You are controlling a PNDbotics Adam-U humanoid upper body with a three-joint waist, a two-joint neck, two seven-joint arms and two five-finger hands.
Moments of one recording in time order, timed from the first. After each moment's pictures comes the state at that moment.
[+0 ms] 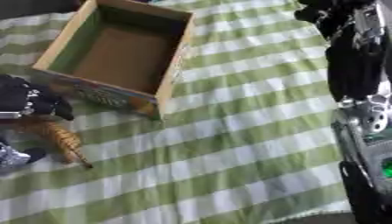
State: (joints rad) left arm -0.77 0.80 -0.47 -1.74 -0.68 -0.36 -0.74; right arm -0.36 -0.40 -0.09 -1.98 -0.12 -0.18 -0.08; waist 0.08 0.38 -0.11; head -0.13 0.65
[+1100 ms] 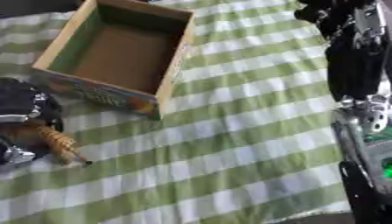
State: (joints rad) left arm -0.78 0.77 -0.48 -1.73 -0.65 -0.35 -0.76; right arm -0.37 -0.39 -0.09 -1.98 -0.12 -0.18 -0.08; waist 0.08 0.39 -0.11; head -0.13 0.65
